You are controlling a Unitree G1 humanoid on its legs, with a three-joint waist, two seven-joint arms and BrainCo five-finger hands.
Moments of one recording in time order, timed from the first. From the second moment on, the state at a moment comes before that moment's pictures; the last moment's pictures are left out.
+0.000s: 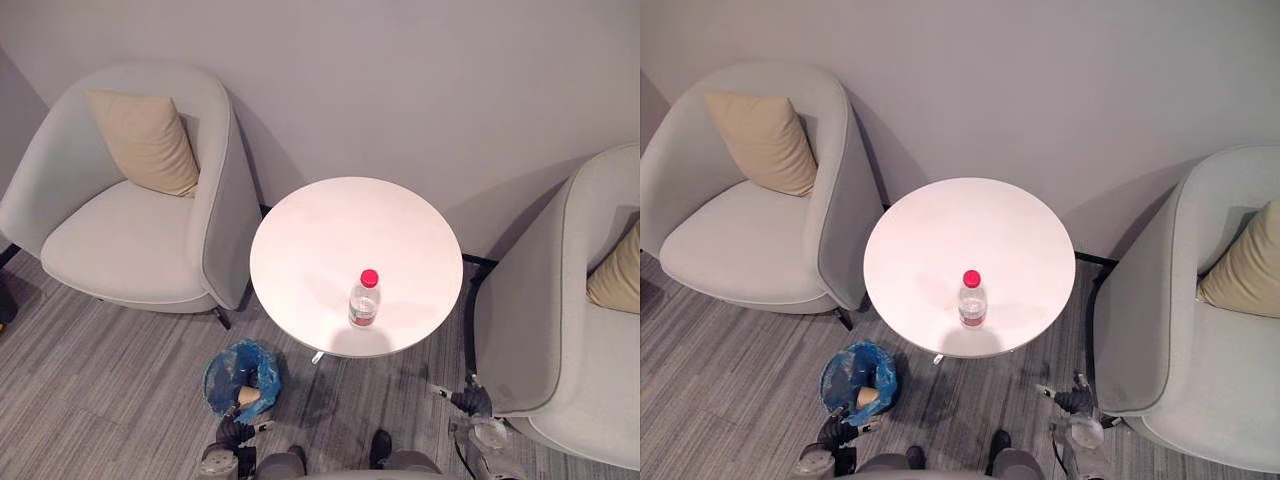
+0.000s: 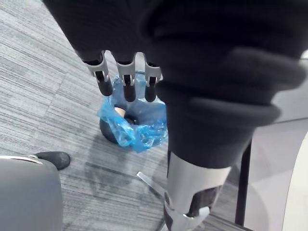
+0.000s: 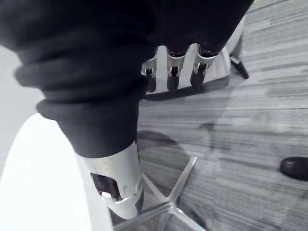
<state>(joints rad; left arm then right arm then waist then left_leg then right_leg) 0.08 0.12 0.01 0.99 -0.07 -0.10 0.13 0.05 -0.13 -0.11 0.76 0.09 -0.11 -0.21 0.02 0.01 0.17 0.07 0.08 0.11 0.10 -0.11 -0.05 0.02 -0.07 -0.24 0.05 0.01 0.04</state>
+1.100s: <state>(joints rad) 0.10 0.12 -0.05 0.95 -0.06 -0.13 0.13 -0.01 -0.17 0.25 0.36 -0.17 -0.18 -0.18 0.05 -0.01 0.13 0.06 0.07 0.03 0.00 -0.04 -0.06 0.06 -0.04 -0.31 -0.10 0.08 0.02</state>
